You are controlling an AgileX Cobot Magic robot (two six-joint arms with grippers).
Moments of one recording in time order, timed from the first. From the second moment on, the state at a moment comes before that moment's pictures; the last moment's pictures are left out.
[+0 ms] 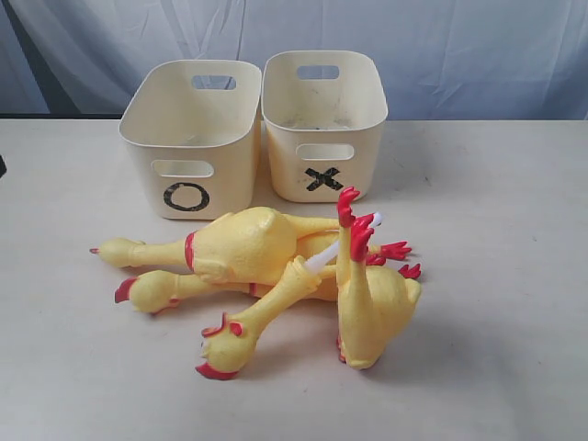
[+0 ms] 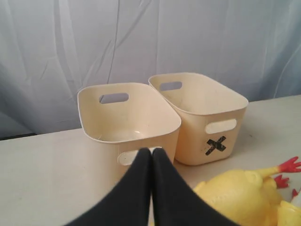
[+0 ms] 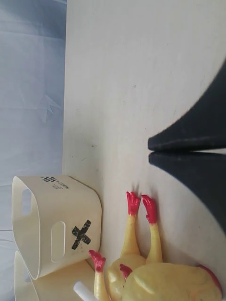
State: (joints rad) left arm 0.03 0.64 -0.31 1.33 -0.46 -1.34; right arm 0.22 0.00 0.00 -0.15 0.33 0.16
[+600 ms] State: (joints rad) left arm 0.03 0.95 -0.44 1.74 -0.57 -1.58; right arm 0.22 0.00 0.00 -0.15 0.33 0.16
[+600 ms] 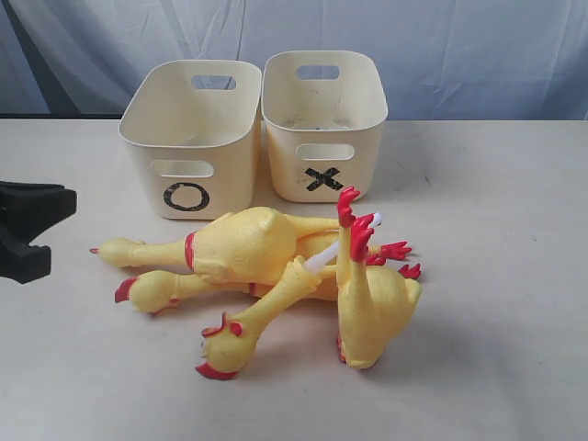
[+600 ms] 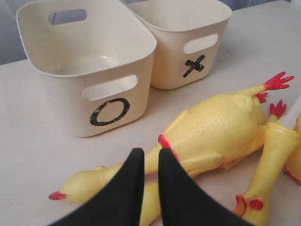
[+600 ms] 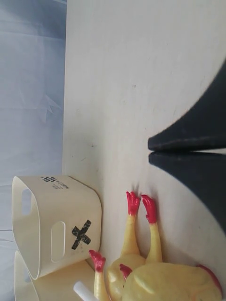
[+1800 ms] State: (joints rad) left arm 0.03 1.18 -0.56 1.75 -0.59 -1.01; right arm 0.22 0.00 0.00 -0.15 0.33 0.16
